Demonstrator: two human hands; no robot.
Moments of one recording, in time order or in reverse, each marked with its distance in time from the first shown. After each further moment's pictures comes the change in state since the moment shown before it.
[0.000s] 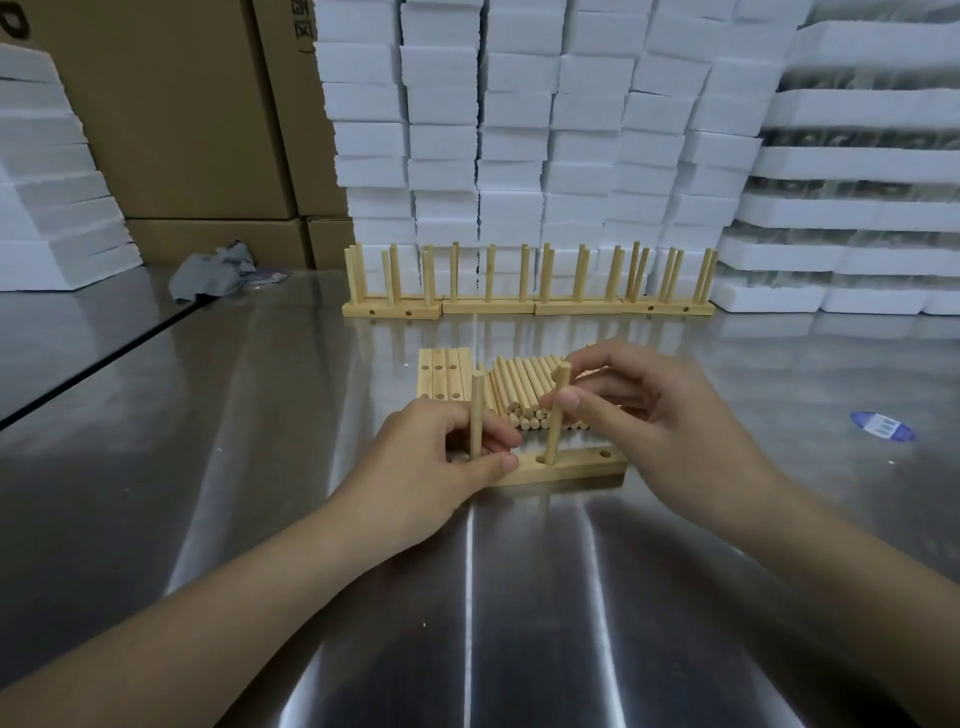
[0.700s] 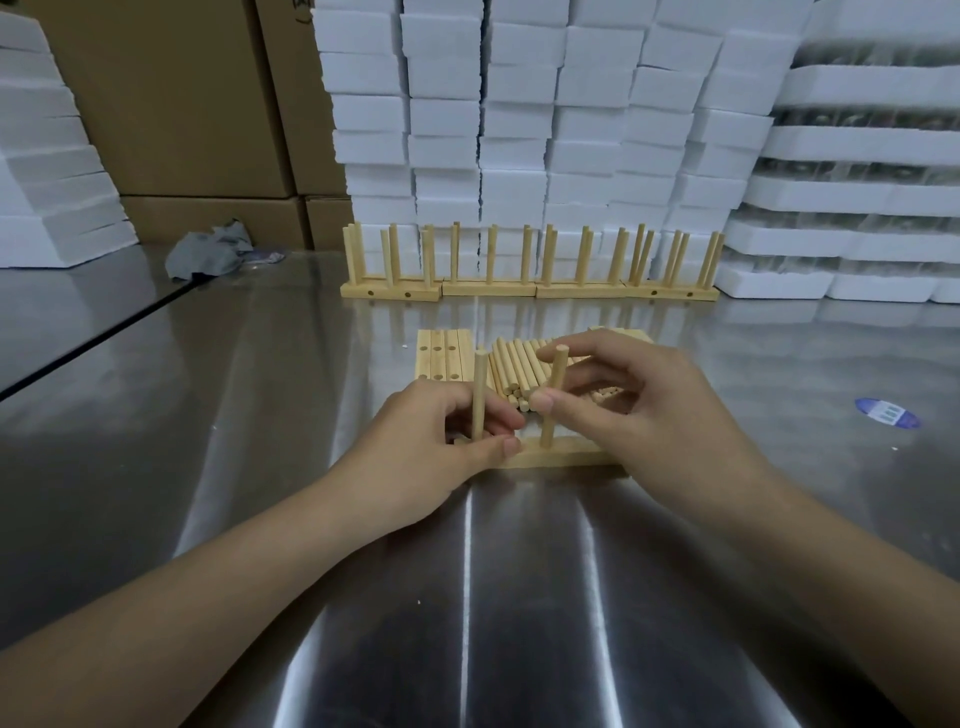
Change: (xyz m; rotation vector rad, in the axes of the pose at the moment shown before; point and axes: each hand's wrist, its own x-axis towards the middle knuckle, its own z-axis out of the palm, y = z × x) left_hand 0.002 -0.005 0.001 -0.033 -0.058 0.046; right_hand -0.002 0.007 0.007 -0.160 0.015 0.024
